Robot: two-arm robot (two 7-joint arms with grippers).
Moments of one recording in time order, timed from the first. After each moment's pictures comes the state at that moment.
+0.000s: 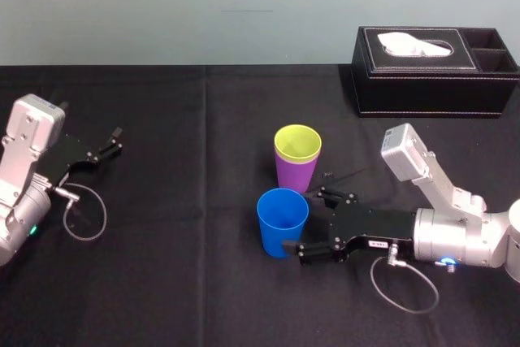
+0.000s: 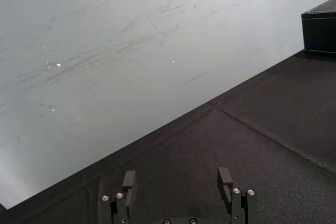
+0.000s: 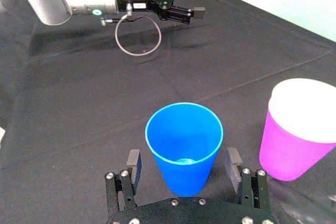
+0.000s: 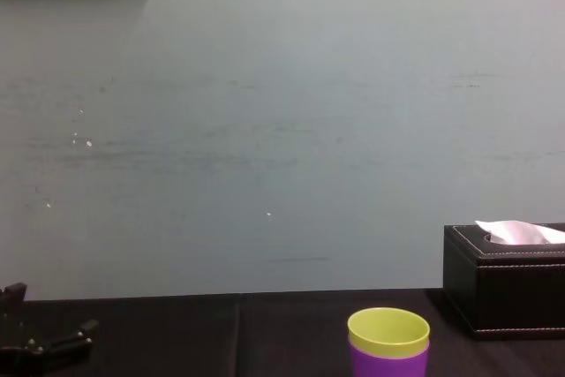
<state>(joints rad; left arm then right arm) -0.20 0.60 0.45 -1.41 -0.25 -0.12 0.03 0.33 0.65 -0.61 -1.46 0.49 0.05 0.78</state>
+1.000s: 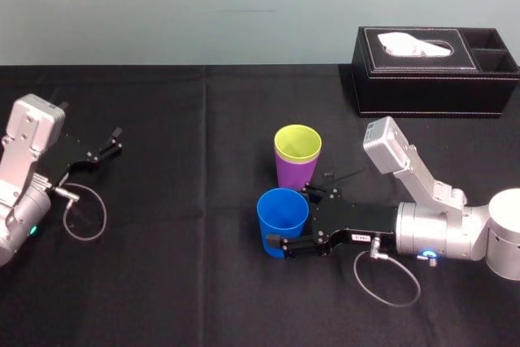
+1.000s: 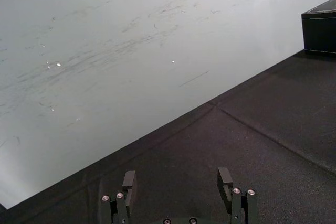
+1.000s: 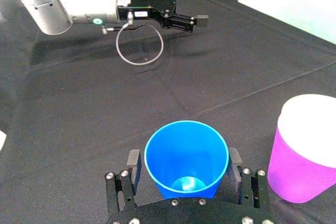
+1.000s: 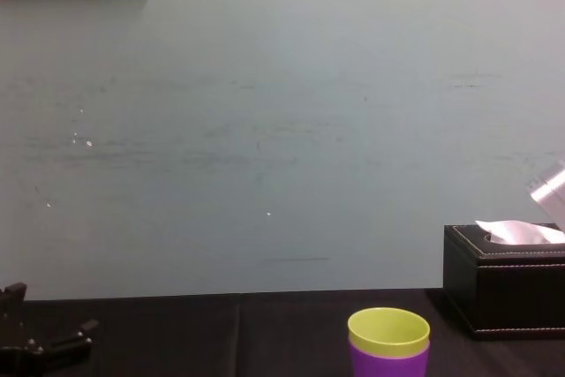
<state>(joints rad) -0.20 0.60 0.45 -1.41 -0.25 -0.12 0.03 0.37 0.60 -0.64 -1.42 0.49 0.06 0.78</state>
